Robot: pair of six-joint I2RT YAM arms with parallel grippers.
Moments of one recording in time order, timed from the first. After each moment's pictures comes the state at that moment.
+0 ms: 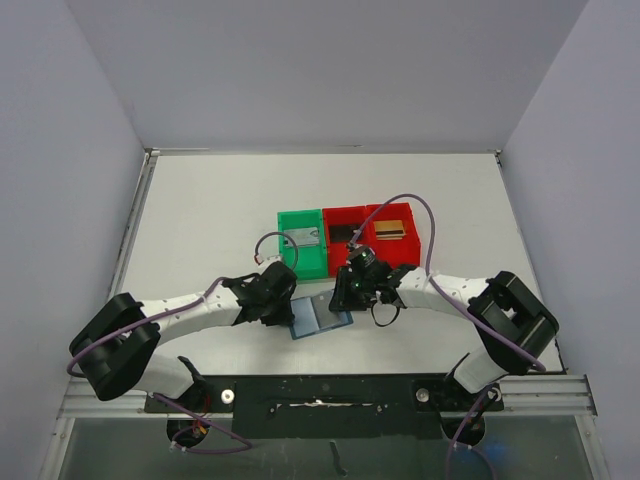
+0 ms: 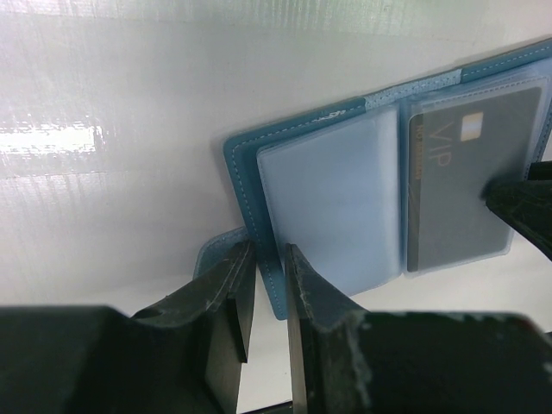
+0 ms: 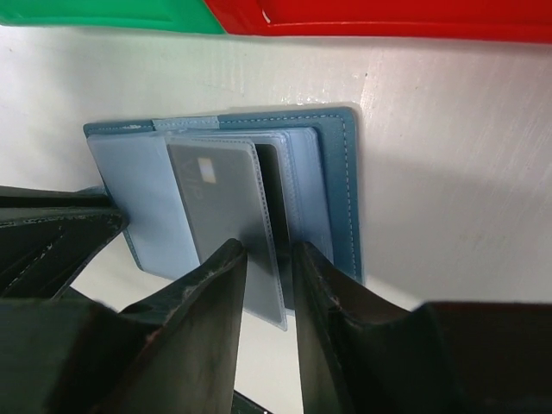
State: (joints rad) left arm -0.85 1.39 0.66 -0.37 -0.12 -0.96; right arm 0.77 1.54 0.75 -0.19 -0.14 0.78
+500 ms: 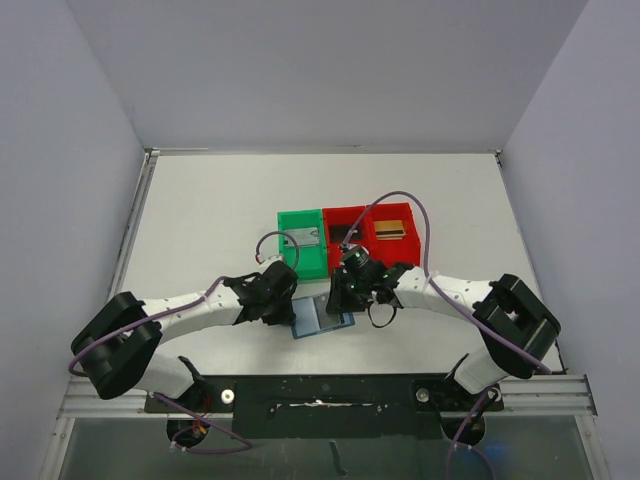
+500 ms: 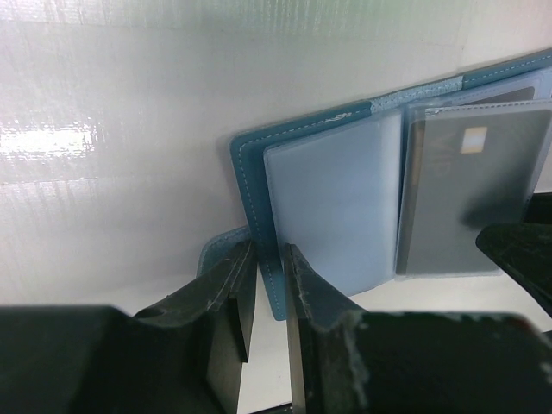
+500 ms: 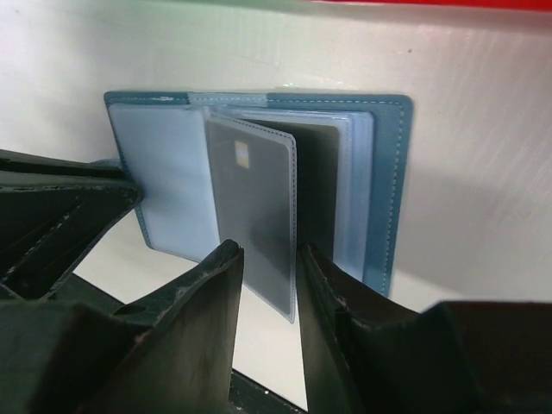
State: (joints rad) left arm -0.85 1.40 0.67 -0.36 -0.12 -0.95; right arm 0.81 1.52 0.79 -0.28 -0.12 0.75
